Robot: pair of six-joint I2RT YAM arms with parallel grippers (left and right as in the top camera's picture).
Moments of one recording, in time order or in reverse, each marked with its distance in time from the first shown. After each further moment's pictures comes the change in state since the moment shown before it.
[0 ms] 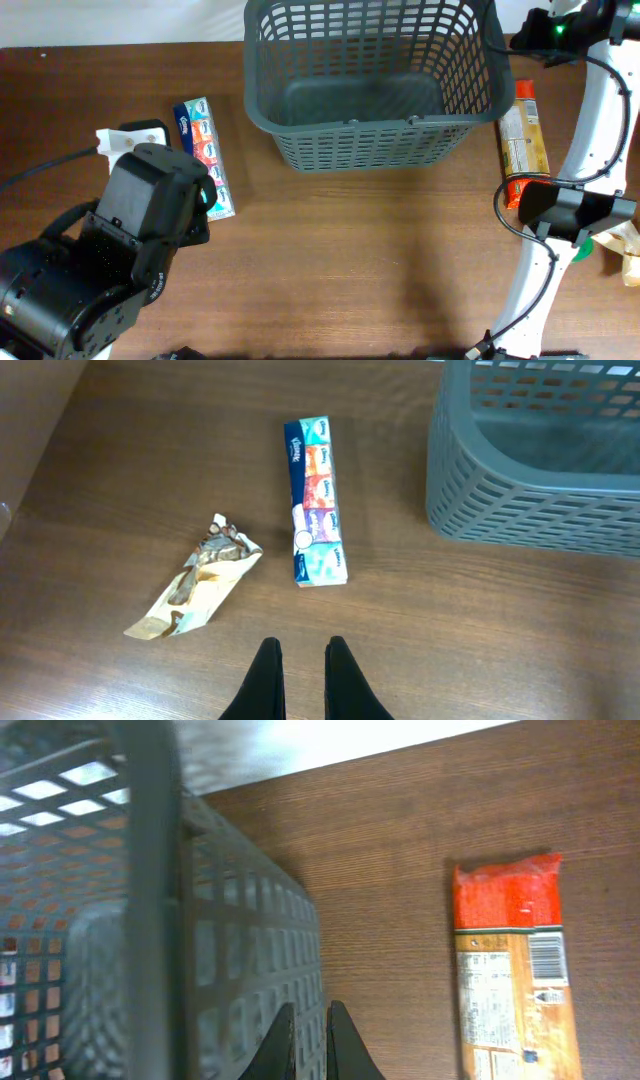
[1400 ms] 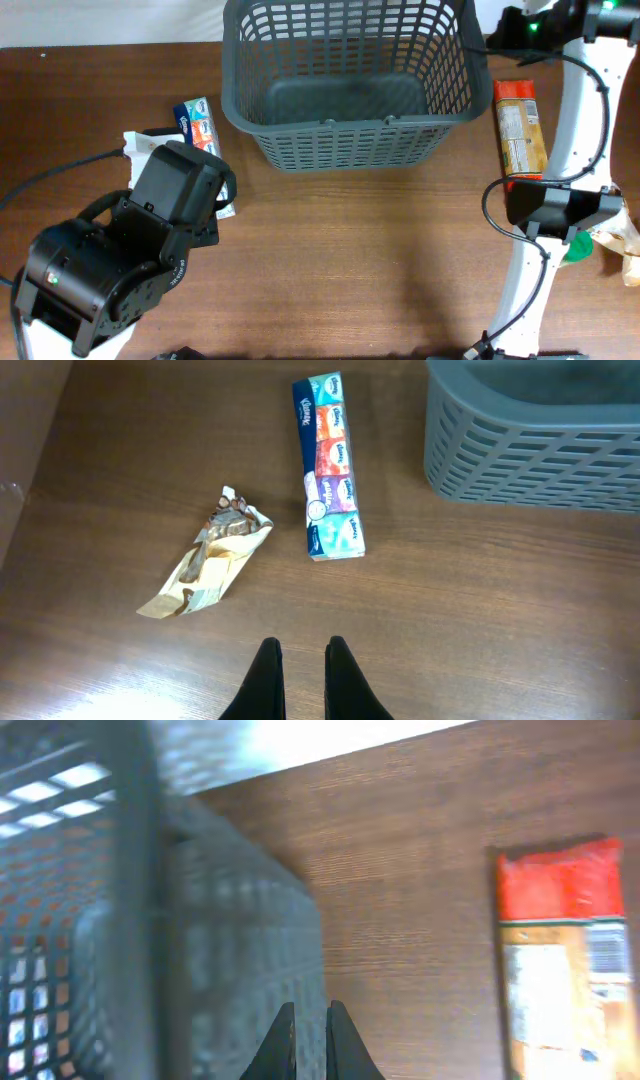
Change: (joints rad) left arm 0.000 0.002 -0.113 0.001 0.001 0.003; right arm 0.059 0.001 0.000 -0.004 0.022 0.079
